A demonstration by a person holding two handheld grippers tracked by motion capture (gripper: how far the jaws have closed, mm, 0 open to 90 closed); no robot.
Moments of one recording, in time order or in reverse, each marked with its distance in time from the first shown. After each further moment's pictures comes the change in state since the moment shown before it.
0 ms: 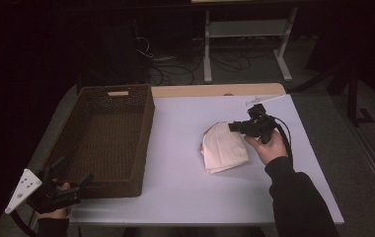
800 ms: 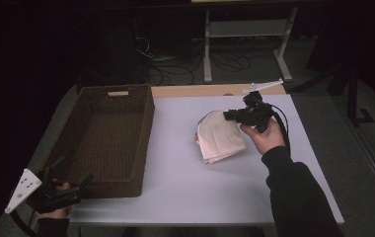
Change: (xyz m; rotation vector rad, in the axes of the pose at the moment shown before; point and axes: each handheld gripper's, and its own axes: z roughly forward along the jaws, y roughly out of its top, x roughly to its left) left arm 0.000 0.000 0.000 0.000 0.001 0.000; right arm 0.017 0.036 -0.011 -0.040 0.001 -0.060
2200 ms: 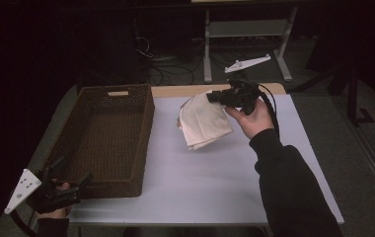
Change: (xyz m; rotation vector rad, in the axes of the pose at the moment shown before) left arm 0.000 0.000 -0.001 -0.001 0.000 0.000; right arm 0.040 0.062 -0.008 -0.067 0.038 -0.110
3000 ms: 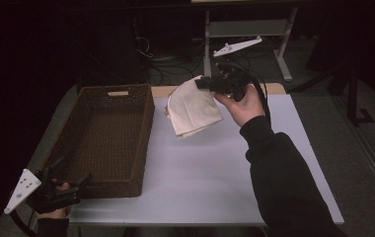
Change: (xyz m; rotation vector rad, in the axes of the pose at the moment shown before) left arm 0.000 0.000 0.000 -0.001 0.000 -0.007; right arm 0.016 0.041 0.003 -0.045 0.026 -0.041
